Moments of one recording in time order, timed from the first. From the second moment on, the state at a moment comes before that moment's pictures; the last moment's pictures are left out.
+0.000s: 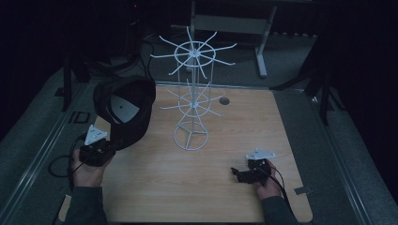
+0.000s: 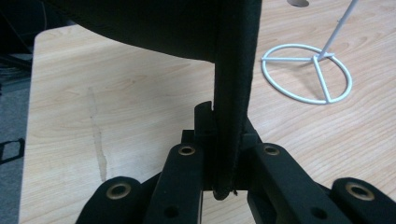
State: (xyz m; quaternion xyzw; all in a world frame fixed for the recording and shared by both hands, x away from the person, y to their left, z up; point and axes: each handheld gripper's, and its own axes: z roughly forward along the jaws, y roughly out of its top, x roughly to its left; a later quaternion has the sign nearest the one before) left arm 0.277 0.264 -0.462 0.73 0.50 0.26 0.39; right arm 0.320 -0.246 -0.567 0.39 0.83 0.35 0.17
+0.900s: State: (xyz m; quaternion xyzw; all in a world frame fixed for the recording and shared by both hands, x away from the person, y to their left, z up) left arm 0.283 0.266 -0.437 0.72 0.50 0.29 0.39; right arm 0.320 -0.246 -0.566 0.39 0.83 0.35 0.17
